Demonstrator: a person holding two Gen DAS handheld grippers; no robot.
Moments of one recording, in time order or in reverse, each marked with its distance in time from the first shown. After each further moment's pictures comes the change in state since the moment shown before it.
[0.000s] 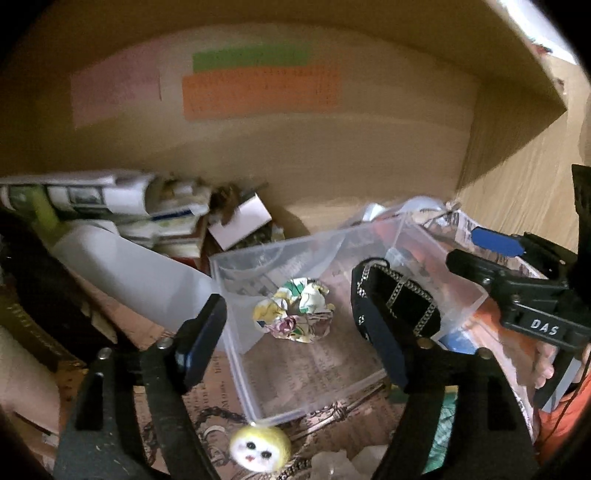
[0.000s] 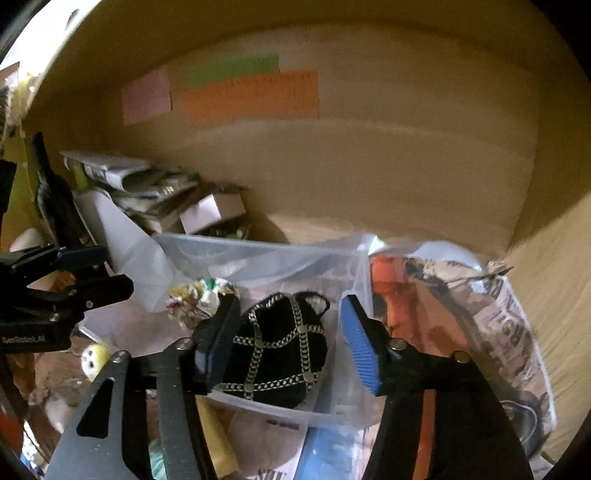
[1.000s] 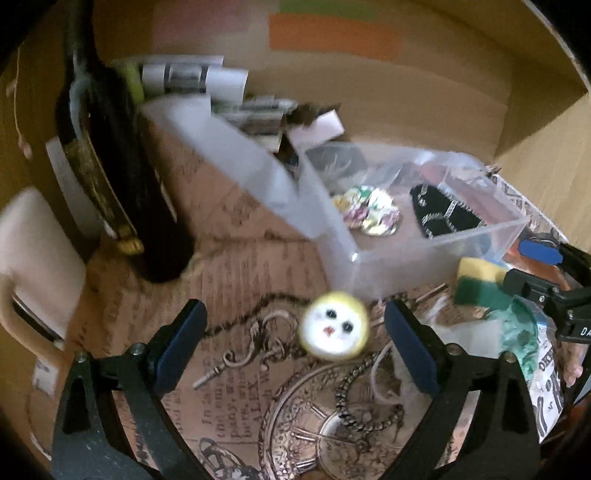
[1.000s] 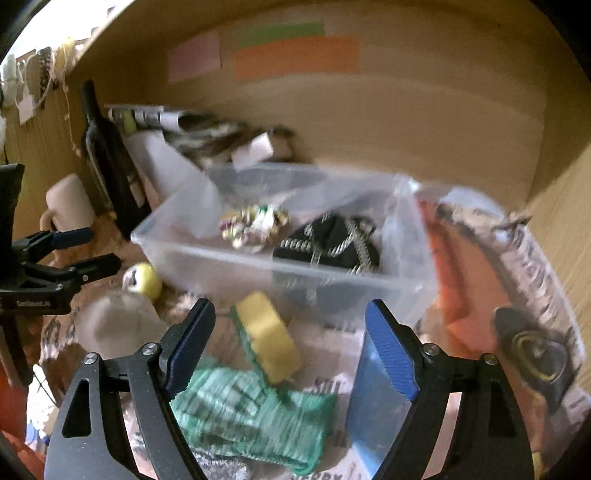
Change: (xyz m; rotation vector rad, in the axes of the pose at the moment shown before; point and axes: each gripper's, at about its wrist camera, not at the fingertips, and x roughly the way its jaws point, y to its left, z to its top) left arm -0.019 0.044 -0.098 -0.118 0.125 0.119; right arm -0.014 0.026 -0.063 -0.020 0.129 0.109
